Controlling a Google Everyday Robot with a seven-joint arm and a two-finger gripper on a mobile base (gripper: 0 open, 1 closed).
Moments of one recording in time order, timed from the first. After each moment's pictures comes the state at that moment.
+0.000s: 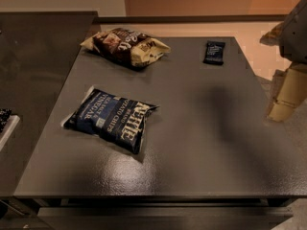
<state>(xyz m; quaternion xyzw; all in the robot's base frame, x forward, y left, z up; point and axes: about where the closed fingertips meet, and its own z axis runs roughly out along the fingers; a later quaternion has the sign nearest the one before) 0.438 -0.217 0.976 -0.60 0.78 -0.03 0.16</state>
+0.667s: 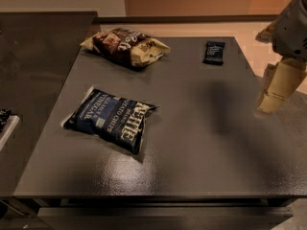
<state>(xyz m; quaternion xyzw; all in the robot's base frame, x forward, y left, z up) 0.458 -0.216 0.972 -0.59 0.79 -0.02 0.17</state>
